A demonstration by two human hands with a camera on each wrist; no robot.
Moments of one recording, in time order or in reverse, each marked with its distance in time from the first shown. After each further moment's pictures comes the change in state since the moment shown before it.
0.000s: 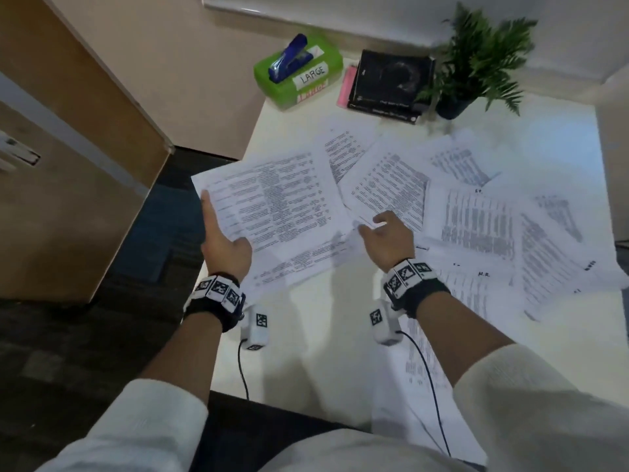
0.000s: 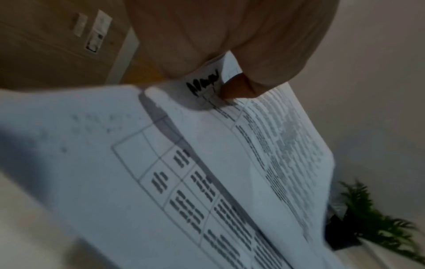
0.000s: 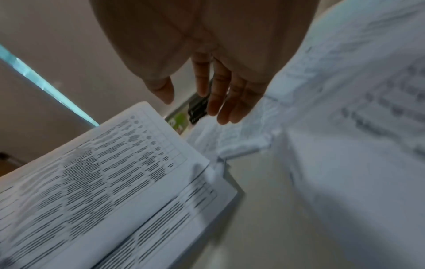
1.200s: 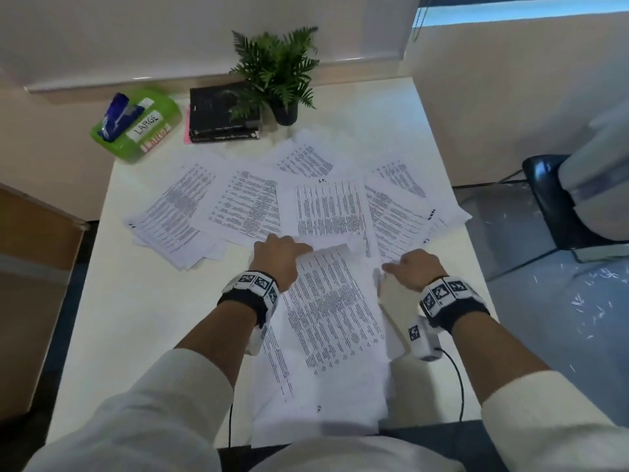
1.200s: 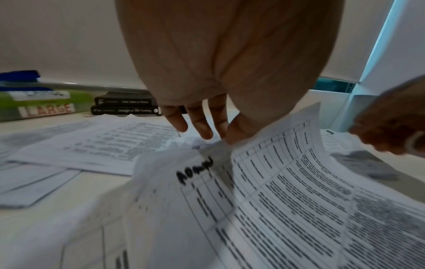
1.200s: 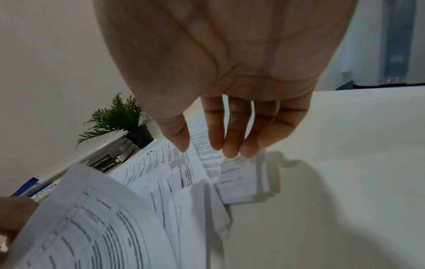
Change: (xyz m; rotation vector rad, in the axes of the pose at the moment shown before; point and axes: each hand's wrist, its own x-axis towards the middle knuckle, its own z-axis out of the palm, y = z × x) left_hand -0.164 0.095 0.268 1.165 -0.801 0.847; right_hand -0.027 0.250 -0.239 -0.371 -0.162 0.273
